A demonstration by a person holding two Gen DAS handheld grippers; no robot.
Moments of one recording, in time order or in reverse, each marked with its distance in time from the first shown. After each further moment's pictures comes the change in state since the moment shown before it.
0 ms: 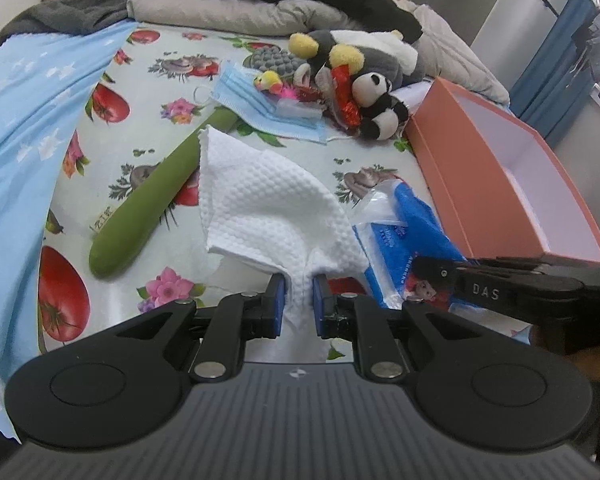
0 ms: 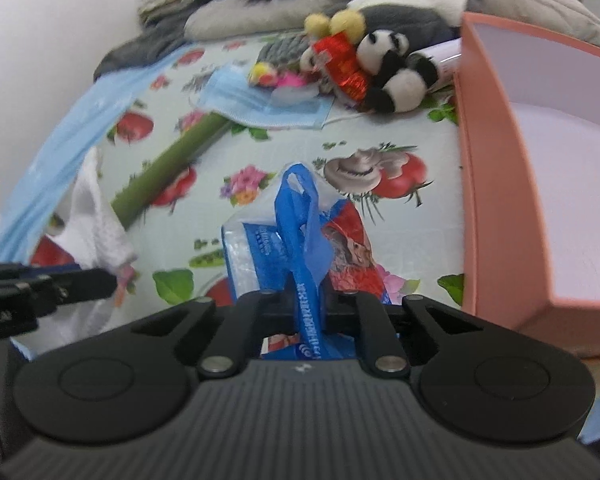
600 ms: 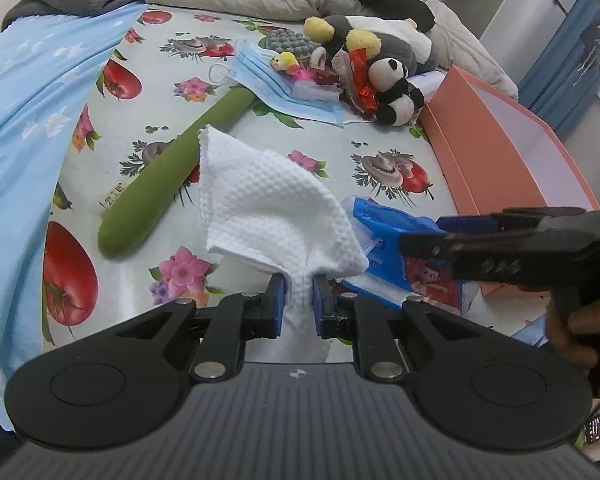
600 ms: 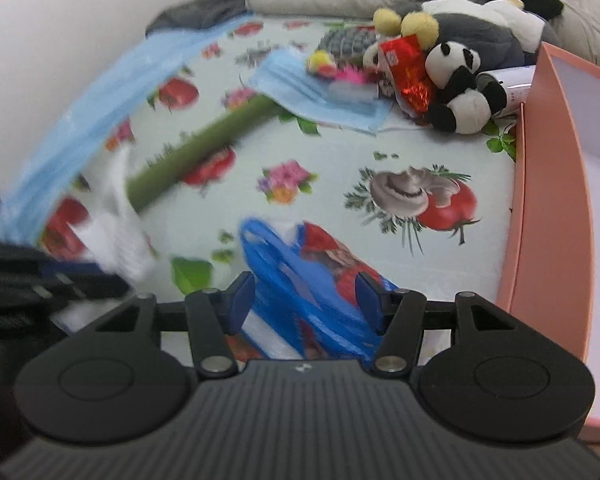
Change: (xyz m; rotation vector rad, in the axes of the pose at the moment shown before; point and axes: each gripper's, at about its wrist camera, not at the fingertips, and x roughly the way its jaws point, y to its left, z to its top) left arm 0.011 0.022 -0.009 -0.022 0.038 0.002; right arm 0.020 0.012 0.023 -0.193 0.064 0.100
